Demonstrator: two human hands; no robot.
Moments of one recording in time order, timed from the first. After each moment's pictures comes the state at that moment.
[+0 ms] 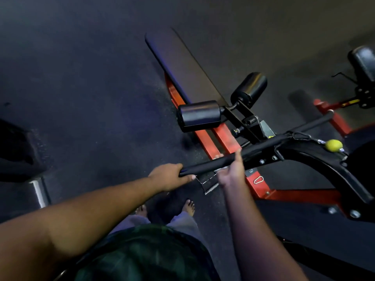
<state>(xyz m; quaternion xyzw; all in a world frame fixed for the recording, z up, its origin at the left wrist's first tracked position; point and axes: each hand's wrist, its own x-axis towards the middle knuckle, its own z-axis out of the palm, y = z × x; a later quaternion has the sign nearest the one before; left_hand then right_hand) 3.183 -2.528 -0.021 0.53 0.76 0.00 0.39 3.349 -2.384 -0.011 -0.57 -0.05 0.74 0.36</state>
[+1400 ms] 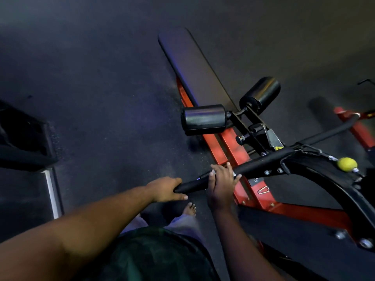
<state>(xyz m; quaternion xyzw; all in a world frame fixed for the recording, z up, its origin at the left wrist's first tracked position) 3.193 -2.532 -0.052 0.51 0.70 -0.02 0.49 3.387 -2.419 -0.075 -0.50 -0.81 0.26 0.18</state>
